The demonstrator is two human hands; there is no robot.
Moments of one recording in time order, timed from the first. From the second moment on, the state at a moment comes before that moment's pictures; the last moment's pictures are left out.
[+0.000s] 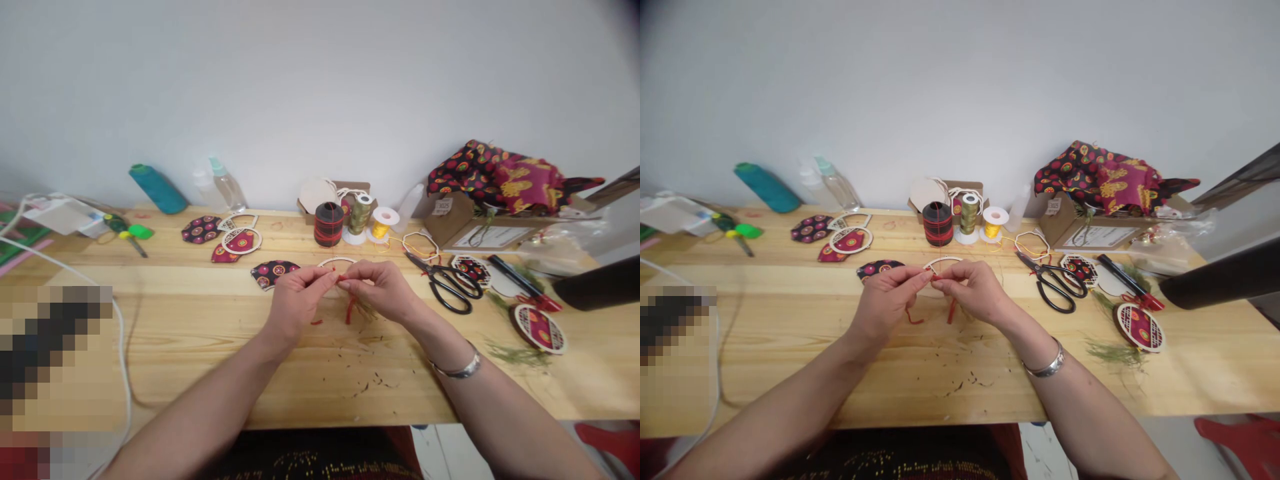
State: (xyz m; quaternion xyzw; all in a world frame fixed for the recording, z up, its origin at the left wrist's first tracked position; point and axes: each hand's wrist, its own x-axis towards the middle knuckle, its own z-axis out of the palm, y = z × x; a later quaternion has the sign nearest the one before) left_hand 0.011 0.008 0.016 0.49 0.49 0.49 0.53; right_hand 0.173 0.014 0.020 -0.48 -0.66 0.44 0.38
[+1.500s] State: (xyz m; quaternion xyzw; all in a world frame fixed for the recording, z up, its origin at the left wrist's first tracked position) left_hand 0.008 0.018 0.009 0.31 0.44 0.53 0.66; right_hand 0.177 -0.015 0.045 -0.17 -0.88 0.42 0.12
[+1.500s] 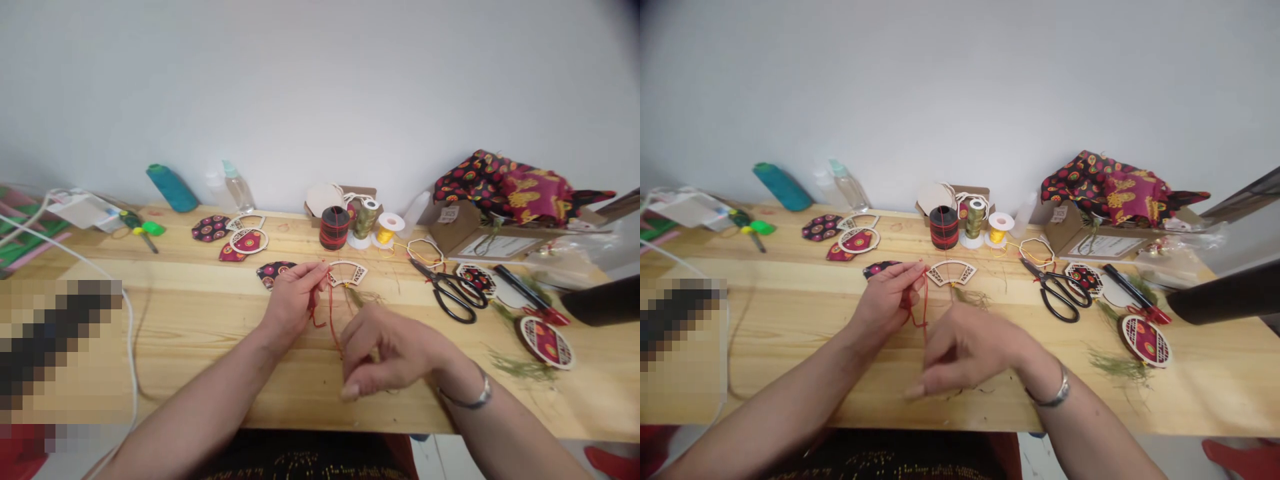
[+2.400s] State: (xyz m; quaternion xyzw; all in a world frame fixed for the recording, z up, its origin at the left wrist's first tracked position) left_hand 0.008 -0.011 0.024 0.47 0.27 0.30 0.79; right_hand 0.141 0.059 0.030 -0.68 -0.73 0.10 0.04
